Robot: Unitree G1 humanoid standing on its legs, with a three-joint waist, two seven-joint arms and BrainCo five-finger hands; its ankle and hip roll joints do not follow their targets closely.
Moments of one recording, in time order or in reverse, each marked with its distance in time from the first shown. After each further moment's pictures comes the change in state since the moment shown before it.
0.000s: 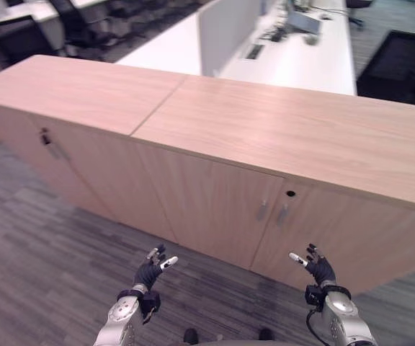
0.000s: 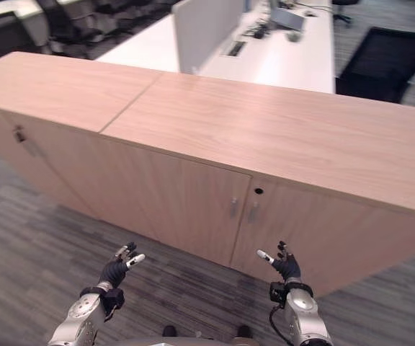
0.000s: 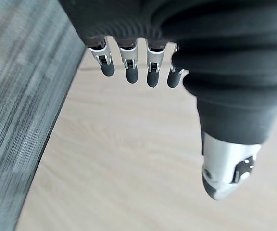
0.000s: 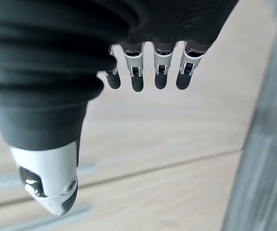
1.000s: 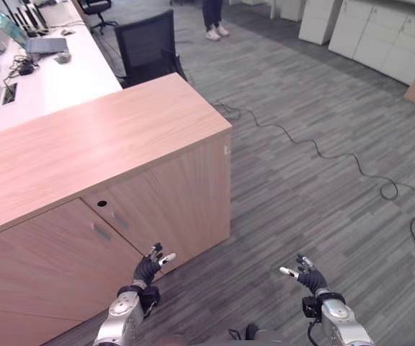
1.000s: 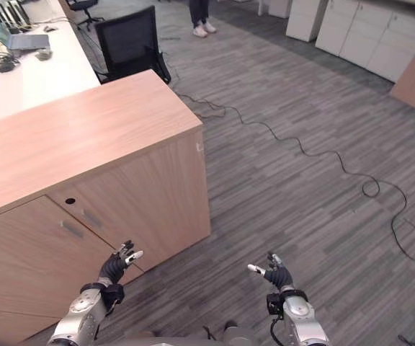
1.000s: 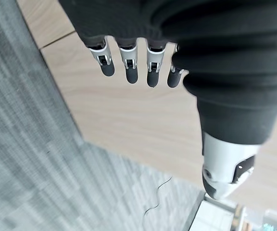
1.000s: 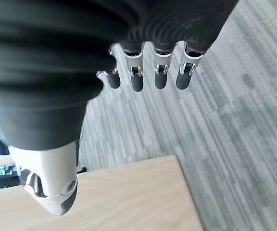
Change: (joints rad) left arm -0.026 -0.063 0.048 0.046 0.012 0.032 0.004; right arm 0.004 -0.058 0.075 0.049 -0.037 0.024 0.051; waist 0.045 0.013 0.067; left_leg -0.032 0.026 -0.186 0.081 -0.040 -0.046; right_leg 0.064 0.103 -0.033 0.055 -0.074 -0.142
